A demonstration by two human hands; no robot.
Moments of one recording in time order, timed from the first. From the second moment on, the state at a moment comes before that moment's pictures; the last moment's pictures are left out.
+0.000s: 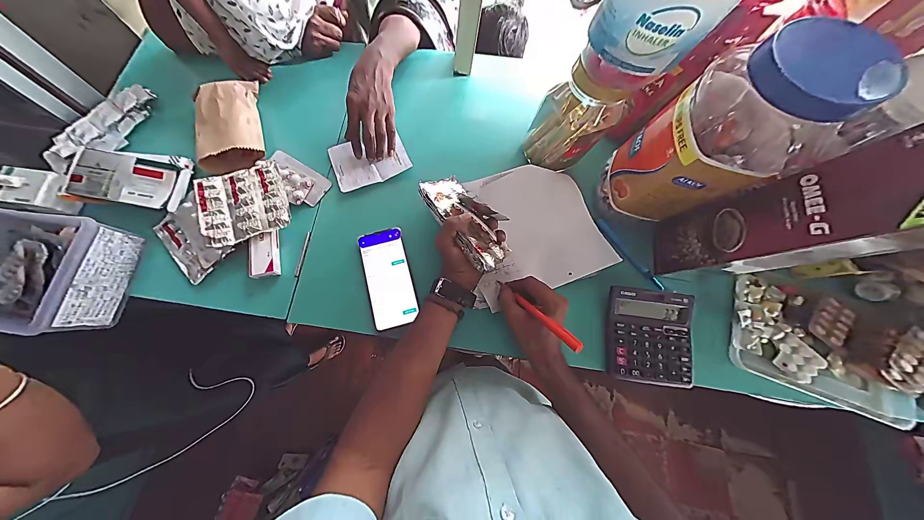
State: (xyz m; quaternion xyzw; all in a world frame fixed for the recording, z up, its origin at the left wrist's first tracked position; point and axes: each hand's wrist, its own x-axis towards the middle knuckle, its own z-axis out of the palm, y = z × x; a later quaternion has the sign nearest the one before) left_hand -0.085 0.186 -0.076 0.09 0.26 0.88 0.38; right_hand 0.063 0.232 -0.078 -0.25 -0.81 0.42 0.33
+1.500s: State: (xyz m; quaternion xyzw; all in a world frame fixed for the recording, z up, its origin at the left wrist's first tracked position) left_hand -0.086 0.187 -0.072 0.08 0.27 0.88 0.38; right_hand 0.070 0.257 -0.074 -0.21 -0.78 0.51 0.31
